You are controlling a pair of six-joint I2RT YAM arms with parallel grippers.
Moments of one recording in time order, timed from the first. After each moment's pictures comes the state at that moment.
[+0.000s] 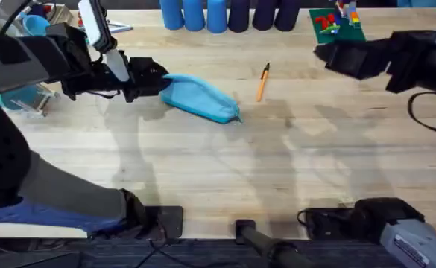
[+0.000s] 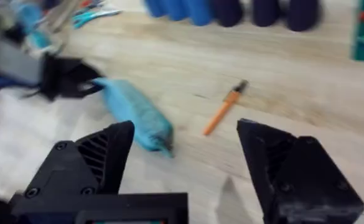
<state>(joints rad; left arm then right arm) 0.35 1.70 0.96 -0.56 1.05 1.45 0.03 0.81 0.93 -0.65 -0.49 0.10</state>
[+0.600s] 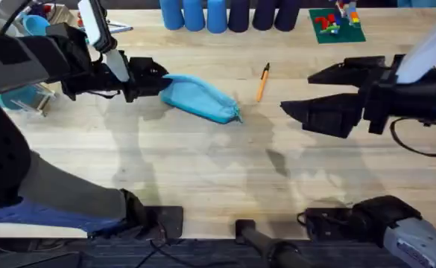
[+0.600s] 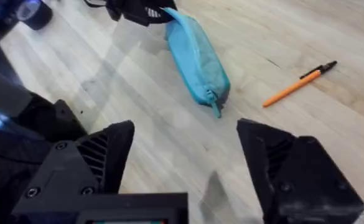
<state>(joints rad) 0.35 1.70 0.96 -0.56 1.05 1.45 0.22 0.81 0.94 -0.83 -0.63 -0.09</state>
